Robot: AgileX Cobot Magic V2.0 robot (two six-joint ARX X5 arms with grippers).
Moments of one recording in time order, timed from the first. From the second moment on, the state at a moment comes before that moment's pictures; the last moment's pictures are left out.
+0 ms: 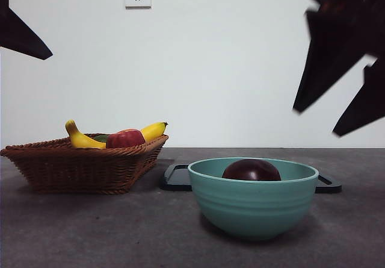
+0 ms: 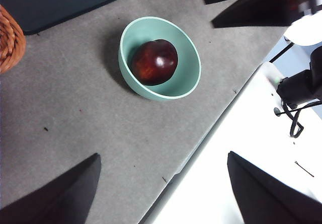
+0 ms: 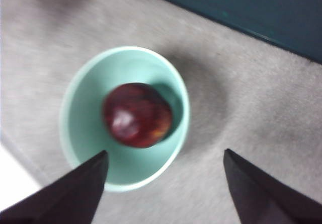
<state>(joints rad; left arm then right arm) -0.49 0.91 0.85 -0.80 0.58 -0.02 0.43 1.13 0.77 -0.63 -0.38 0.13</state>
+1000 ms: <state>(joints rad) -0.49 0.91 0.85 -0.80 0.58 -0.02 0.50 1.40 0.77 -0.44 -0.29 0.16</state>
